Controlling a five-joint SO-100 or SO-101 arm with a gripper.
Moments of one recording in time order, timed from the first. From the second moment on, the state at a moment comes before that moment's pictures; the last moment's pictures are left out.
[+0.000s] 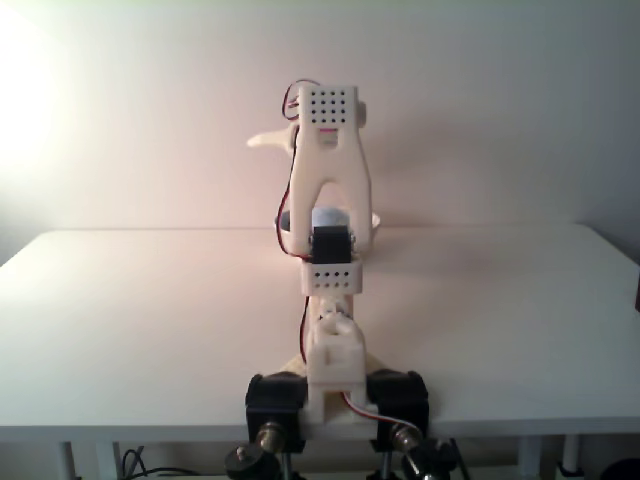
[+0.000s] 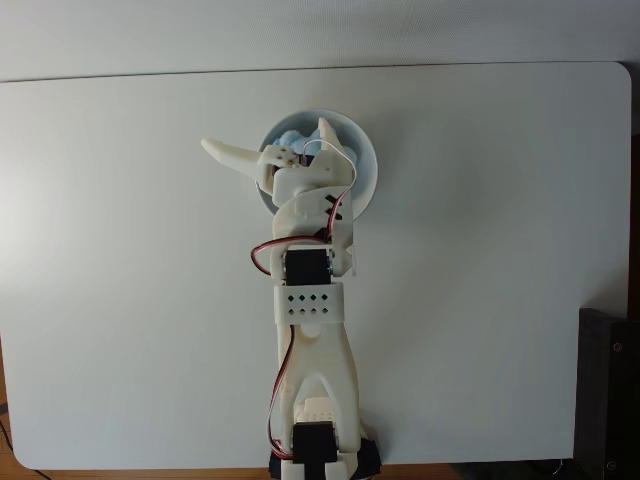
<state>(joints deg) -2.1 70.6 74.4 30.6 82.8</state>
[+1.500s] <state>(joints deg) -1.0 97.6 80.9 41.4 82.1</state>
